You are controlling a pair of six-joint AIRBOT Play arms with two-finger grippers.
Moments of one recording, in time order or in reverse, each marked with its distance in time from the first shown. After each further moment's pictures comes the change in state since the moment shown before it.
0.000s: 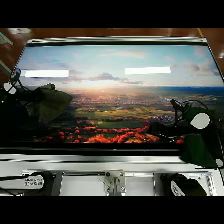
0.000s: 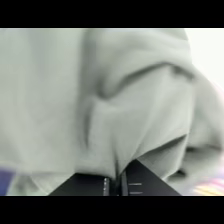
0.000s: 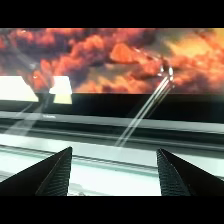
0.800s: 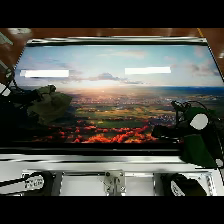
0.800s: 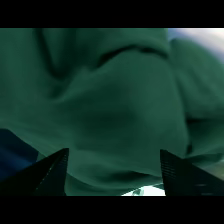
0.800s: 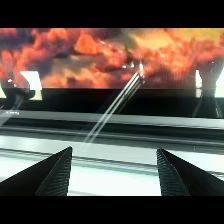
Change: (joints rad) left arm 0.014 0.068 -0.061 0.096 -0.105 -0.034; right arm 0.000 0.000 0.000 -0.127 0.034 -0.016
